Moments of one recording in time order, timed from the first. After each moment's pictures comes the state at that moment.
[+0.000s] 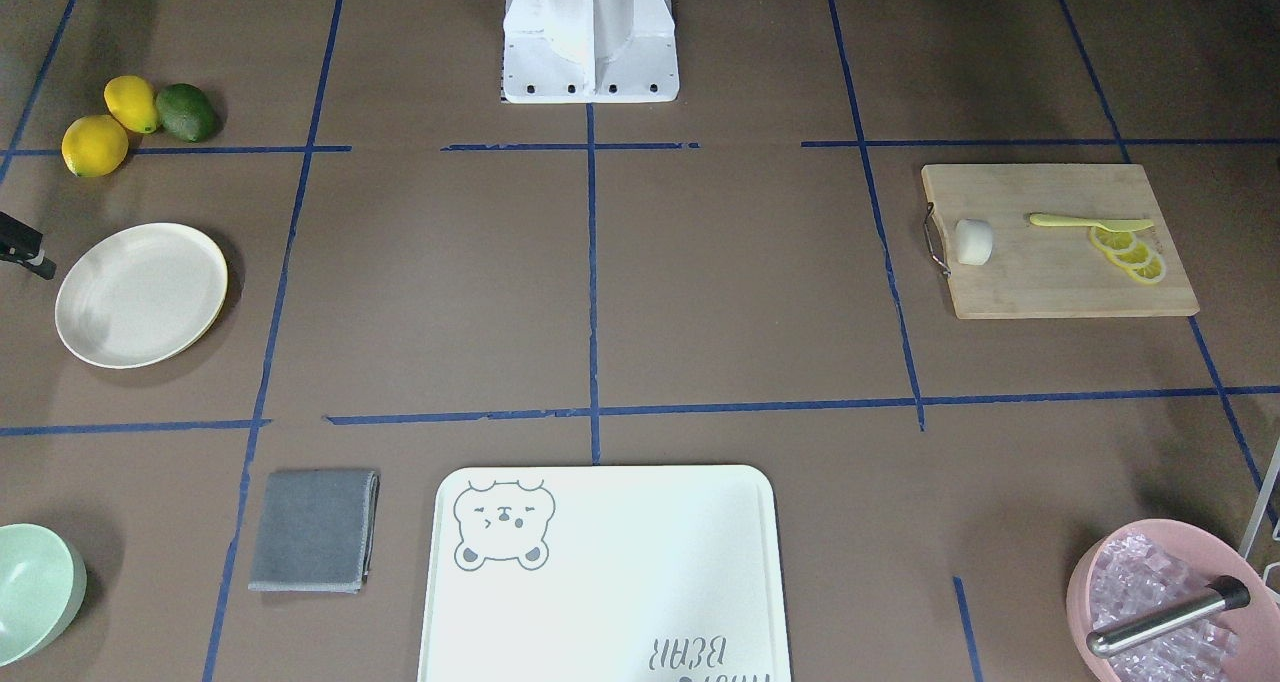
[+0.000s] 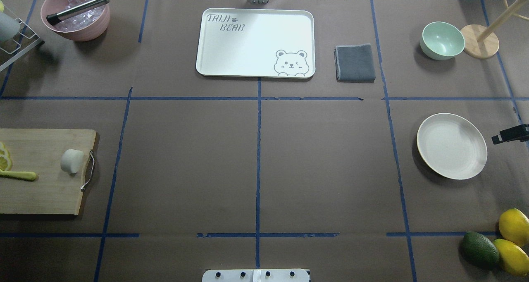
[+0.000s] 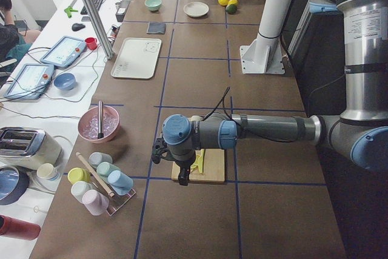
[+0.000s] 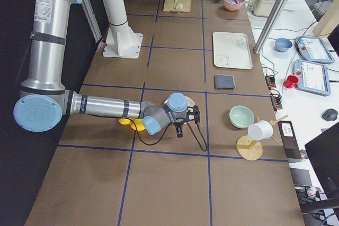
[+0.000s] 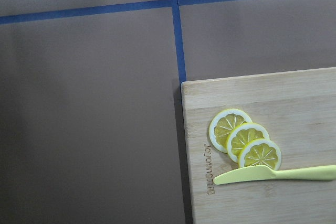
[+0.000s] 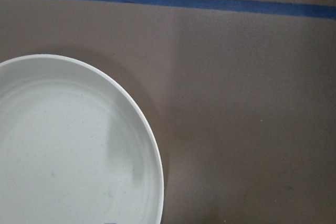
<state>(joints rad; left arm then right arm) -1.54 -1.43 -1.73 -1.50 -2.39 0.13 1.13 -1.73 1.55 -0.83 2.33 0.57</state>
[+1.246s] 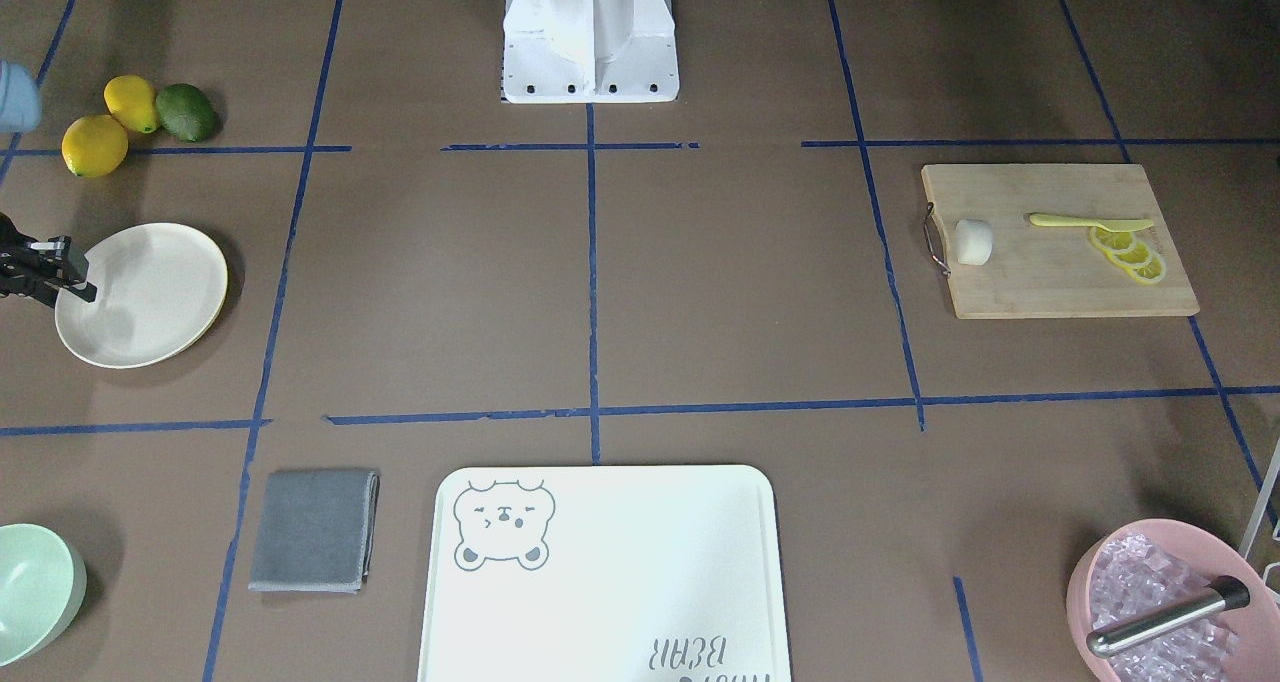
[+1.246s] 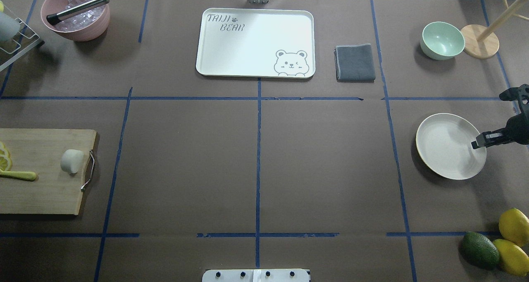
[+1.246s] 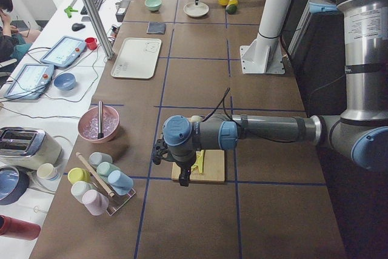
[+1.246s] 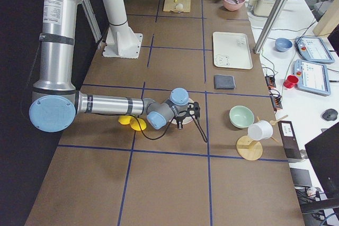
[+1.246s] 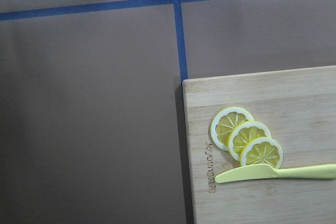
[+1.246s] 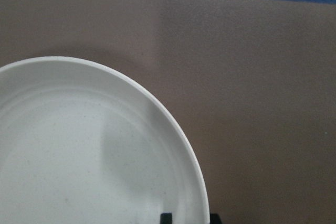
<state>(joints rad) -1.54 -1.42 -1.73 -1.50 -2.39 0.13 1.04 -1.69 1.54 -0.82 2.28 0.66</state>
